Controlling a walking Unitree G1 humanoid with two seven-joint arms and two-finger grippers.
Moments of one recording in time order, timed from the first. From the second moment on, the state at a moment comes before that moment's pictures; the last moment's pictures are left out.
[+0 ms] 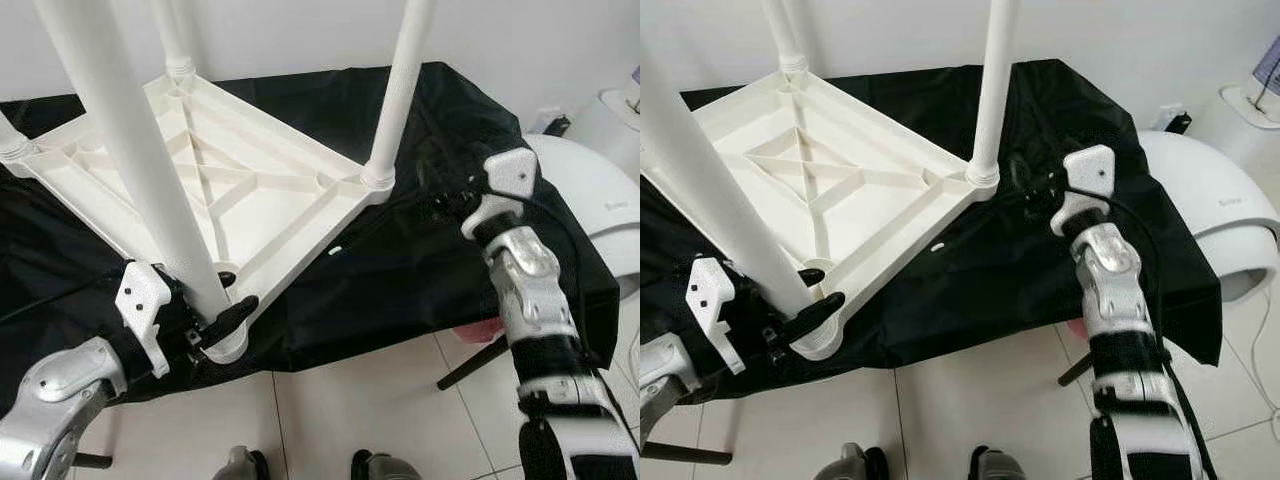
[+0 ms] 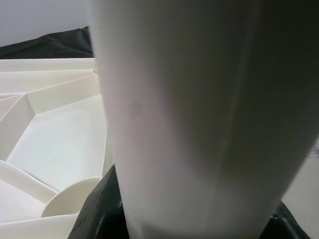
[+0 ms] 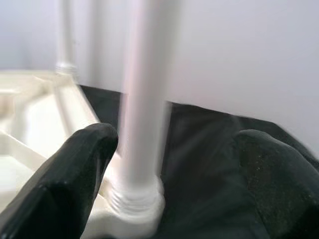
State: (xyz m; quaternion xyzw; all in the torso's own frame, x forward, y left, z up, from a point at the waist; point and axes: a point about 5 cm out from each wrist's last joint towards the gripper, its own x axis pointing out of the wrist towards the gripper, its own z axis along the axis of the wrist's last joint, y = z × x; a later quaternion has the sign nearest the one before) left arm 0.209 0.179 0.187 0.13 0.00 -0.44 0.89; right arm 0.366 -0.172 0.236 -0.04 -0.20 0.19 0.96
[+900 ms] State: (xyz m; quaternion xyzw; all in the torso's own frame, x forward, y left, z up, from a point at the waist) left arm 0.208 0.168 0.195 0.14 -0.01 -0.48 0.87; right arm 0.396 -0.182 0.247 0.01 -0.17 0.23 0.96
